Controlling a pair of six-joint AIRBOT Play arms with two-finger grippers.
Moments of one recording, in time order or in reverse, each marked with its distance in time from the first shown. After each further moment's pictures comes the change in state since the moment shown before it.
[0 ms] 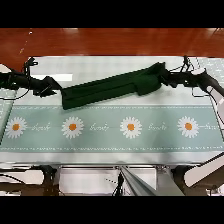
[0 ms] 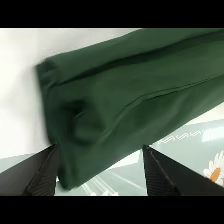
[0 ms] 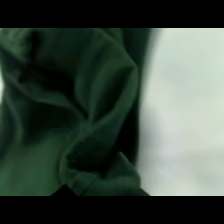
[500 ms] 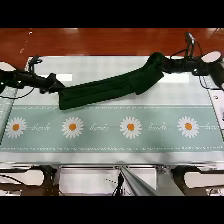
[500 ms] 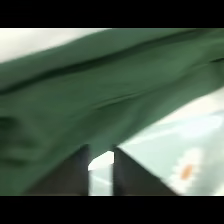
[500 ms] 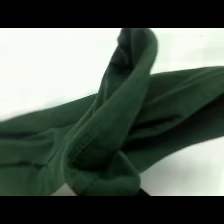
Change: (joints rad) left arm -0.082 0.000 0.000 -0.147 0.003 0.008; right arm 0.080 0.319 0.000 -0.156 0.198 -0.077
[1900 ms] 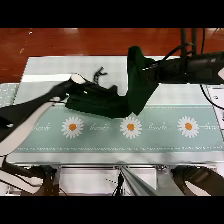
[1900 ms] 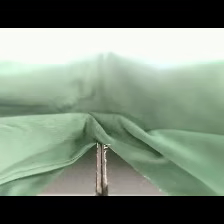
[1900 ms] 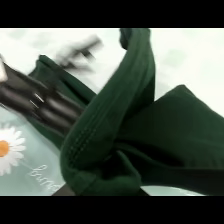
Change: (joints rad) left arm -0.567 -0.126 0.000 -0.283 0.304 -0.069; right arm 0.571 0.498 0.000 -0.595 0.195 0.556
